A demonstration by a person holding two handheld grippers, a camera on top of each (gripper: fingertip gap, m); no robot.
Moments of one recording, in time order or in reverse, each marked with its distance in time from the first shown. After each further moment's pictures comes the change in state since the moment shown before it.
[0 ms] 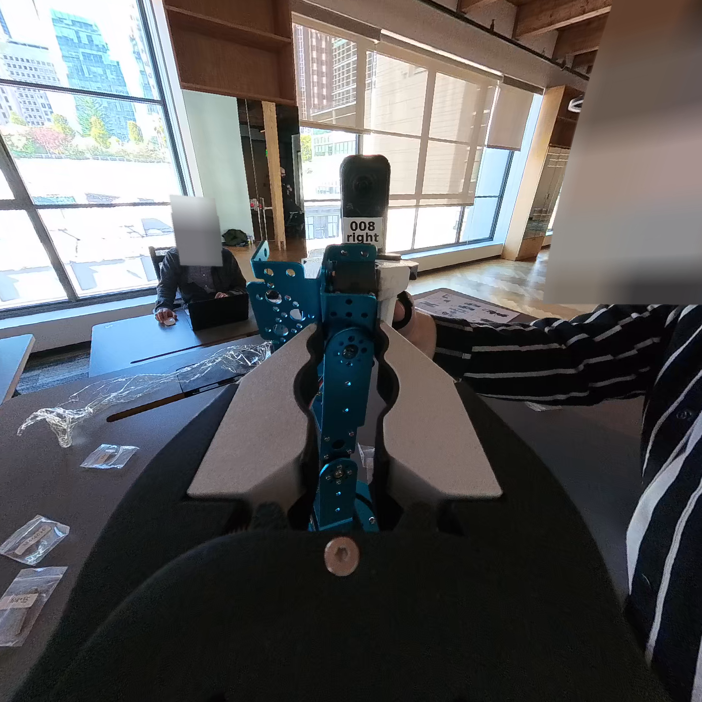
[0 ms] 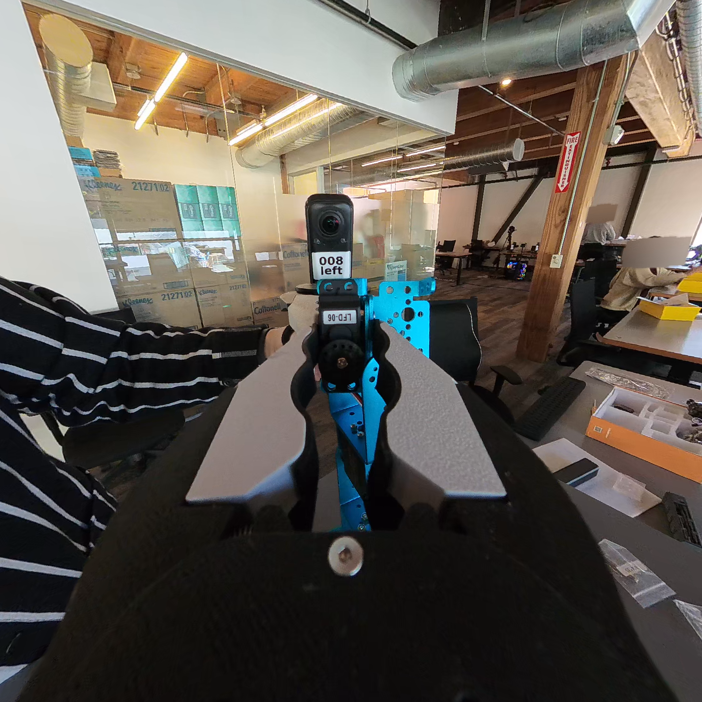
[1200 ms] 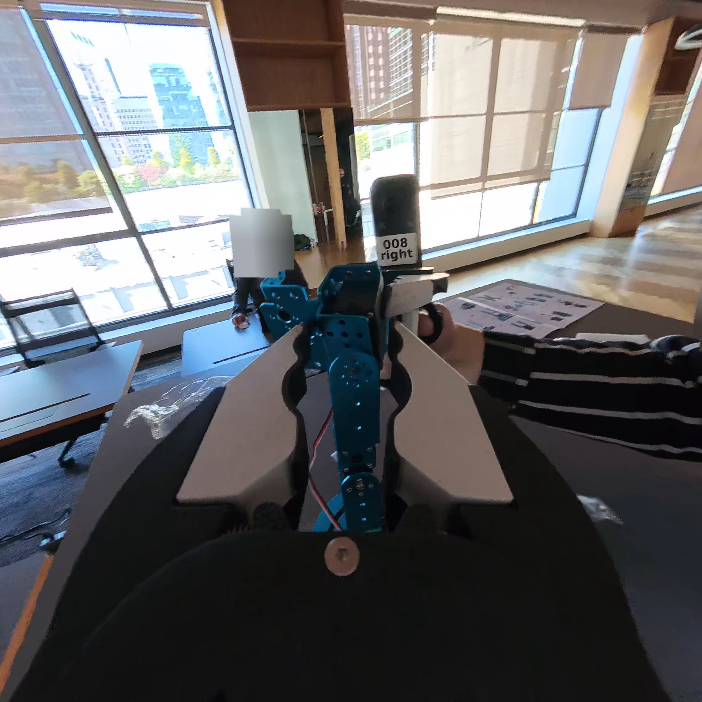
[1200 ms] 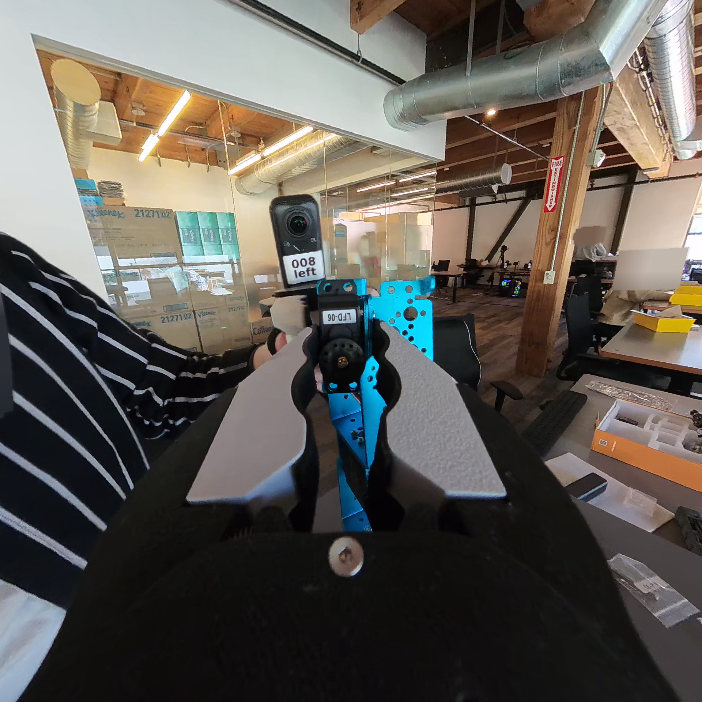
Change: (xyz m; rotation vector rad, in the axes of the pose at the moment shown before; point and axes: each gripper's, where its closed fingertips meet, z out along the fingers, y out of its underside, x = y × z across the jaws) left arm -0.003 -0.010 0.001 -0.009 -0.160 0.129; right arm 0.000 -0.002 0.000 0.067 0.014 0.016
